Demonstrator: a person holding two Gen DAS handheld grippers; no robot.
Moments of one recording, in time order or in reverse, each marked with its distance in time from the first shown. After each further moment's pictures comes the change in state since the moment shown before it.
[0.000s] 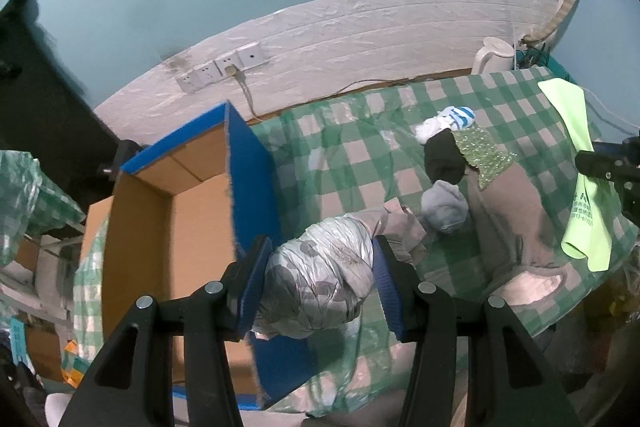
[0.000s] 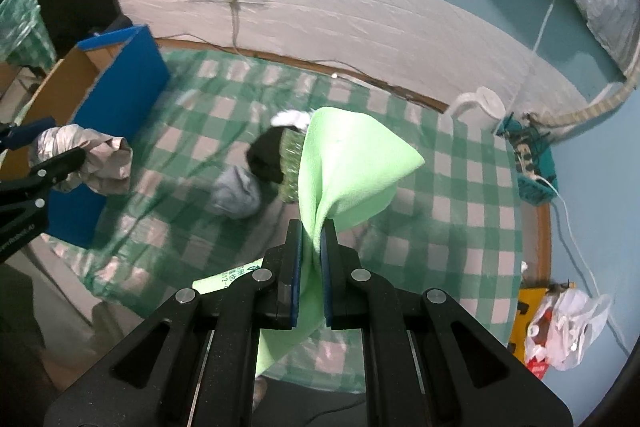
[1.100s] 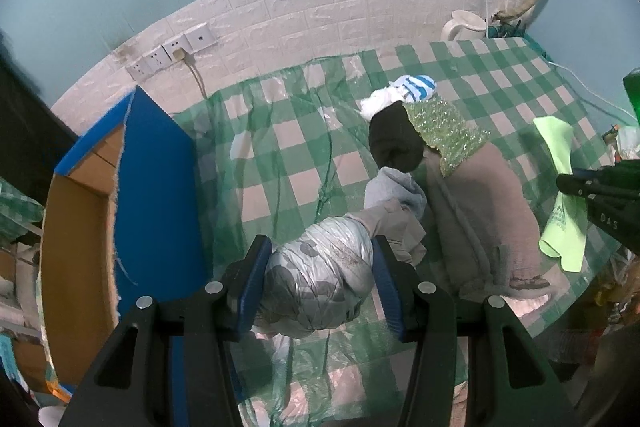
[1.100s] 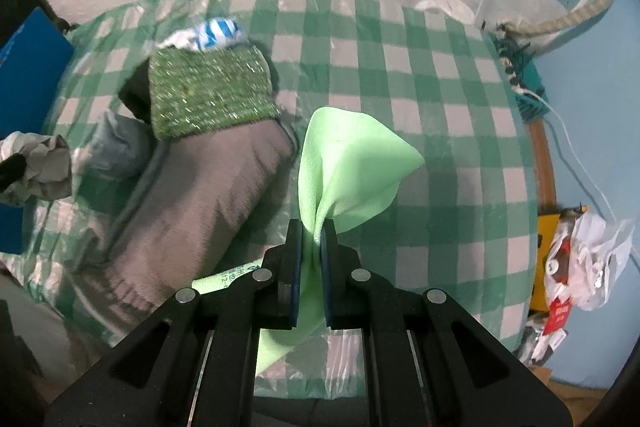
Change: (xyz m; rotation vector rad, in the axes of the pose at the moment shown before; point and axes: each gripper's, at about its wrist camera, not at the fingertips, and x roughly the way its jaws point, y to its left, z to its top) left arm 0.051 -0.053 0.004 0.041 0.076 -0.108; right arm 0.078 -0.068 -0.050 0.200 0.172 -0.064
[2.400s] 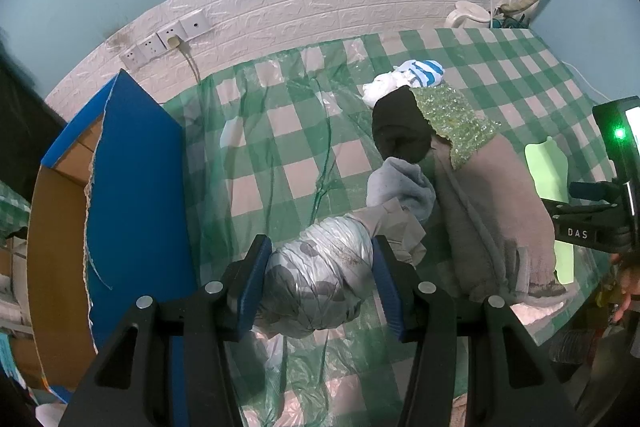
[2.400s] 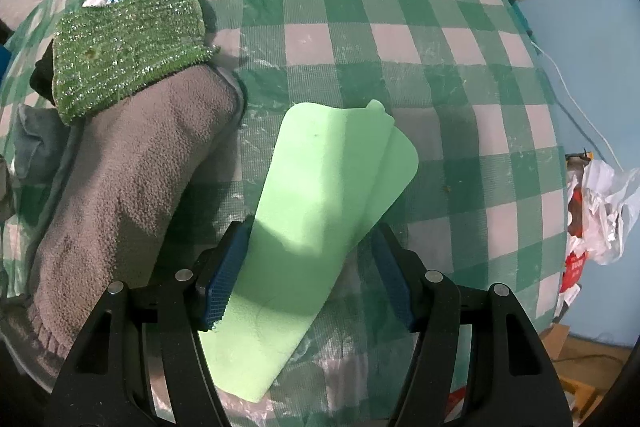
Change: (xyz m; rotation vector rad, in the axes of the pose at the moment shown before) left arm 0.020 0.001 -0.001 -0.005 0.033 -0.008; right arm 0.072 -0.034 -0.014 0.137 0.142 -0.054
